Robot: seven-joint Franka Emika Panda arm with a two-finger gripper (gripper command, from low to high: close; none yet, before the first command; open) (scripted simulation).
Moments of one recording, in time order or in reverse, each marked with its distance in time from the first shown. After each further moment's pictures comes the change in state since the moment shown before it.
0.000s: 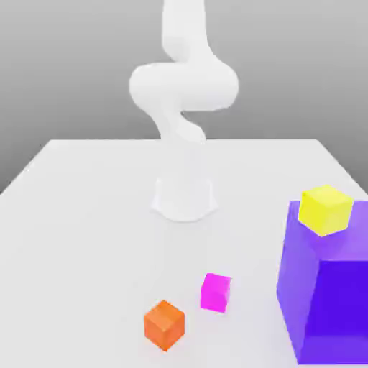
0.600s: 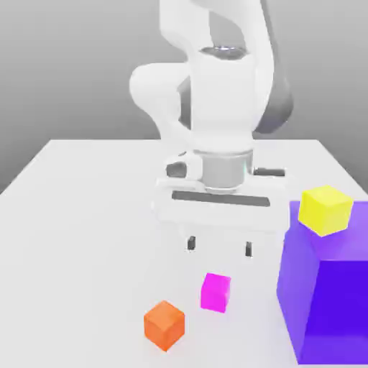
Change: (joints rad) arm -0.007 0.674 0.160 -0.471 -0.001 0.479 0.393
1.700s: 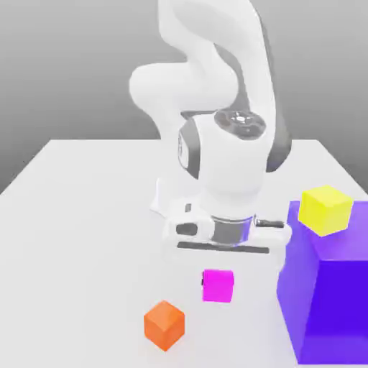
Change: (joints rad) arm 0.046 0.182 -0.097 0.278 -0.208 -0.251 -0.251
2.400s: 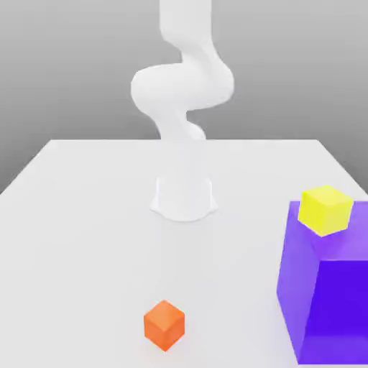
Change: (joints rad) arm 0.382 -0.072 0.126 0.470 0.191 -0.444 0.277
